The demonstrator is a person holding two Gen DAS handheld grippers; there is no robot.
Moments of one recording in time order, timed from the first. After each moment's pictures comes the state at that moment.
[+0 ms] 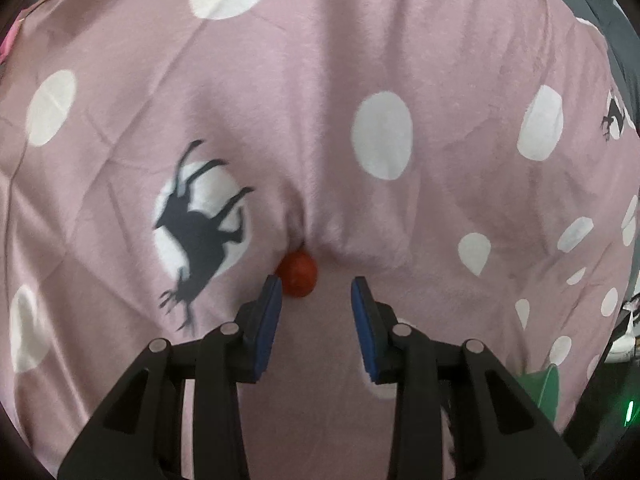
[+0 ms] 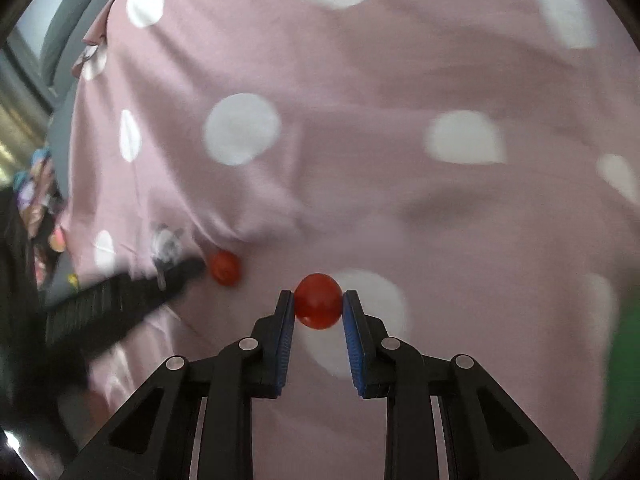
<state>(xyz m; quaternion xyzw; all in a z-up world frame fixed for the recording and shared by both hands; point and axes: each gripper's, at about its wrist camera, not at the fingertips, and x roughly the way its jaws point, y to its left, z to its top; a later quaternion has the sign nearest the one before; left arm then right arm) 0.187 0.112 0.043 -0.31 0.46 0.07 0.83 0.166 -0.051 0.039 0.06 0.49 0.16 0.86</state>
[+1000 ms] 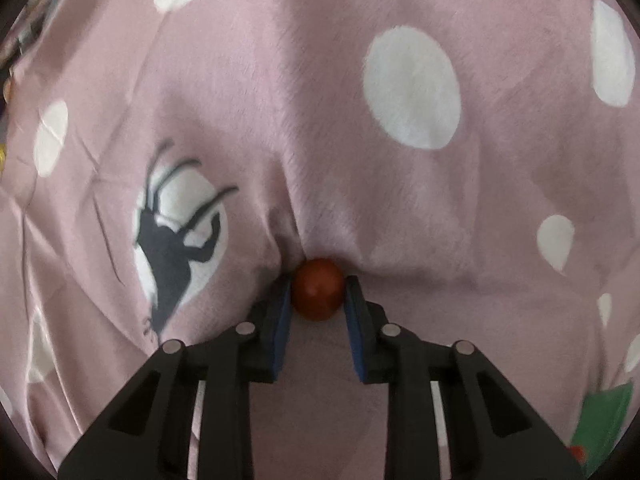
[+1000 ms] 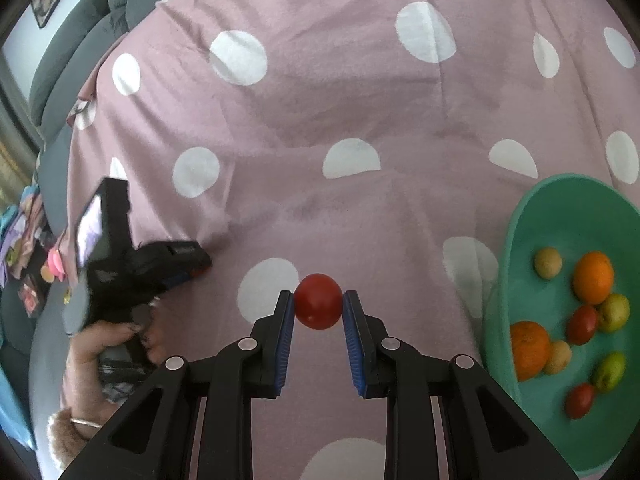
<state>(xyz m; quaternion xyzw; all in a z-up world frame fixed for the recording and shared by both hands) 0.234 0.085 0.004 -0.19 0.51 0.17 0.82 0.117 -0.128 0.070 0.09 0.44 0.11 0.89</state>
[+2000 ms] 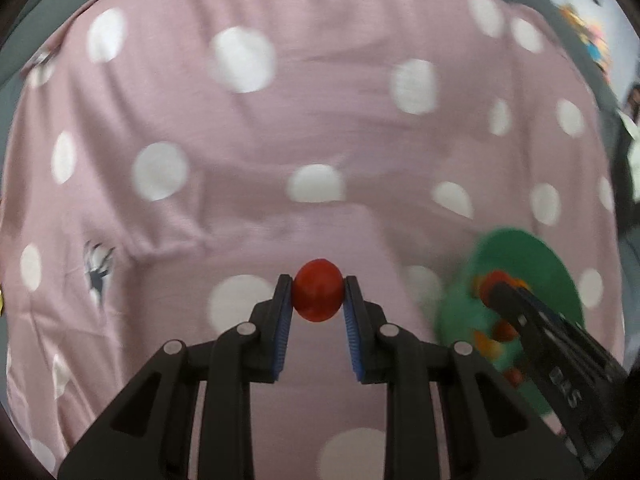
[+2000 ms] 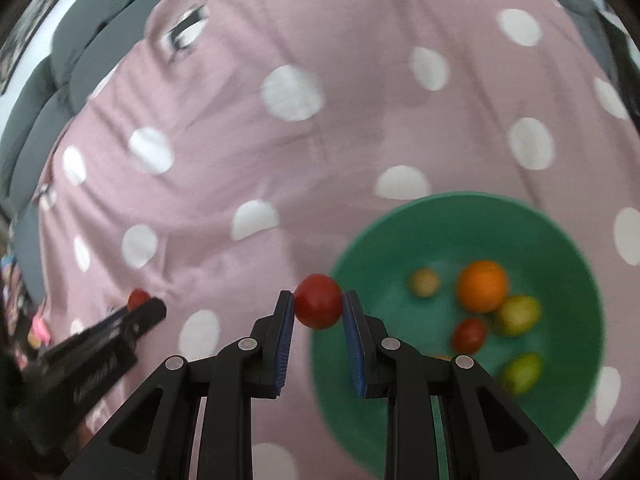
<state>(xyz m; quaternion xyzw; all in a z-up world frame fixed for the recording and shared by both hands) 0.142 -0.075 0.126 -0.04 0.44 -0.06 0.90 0.103 -0.222 0.101 0.15 0.39 0.00 0.91</state>
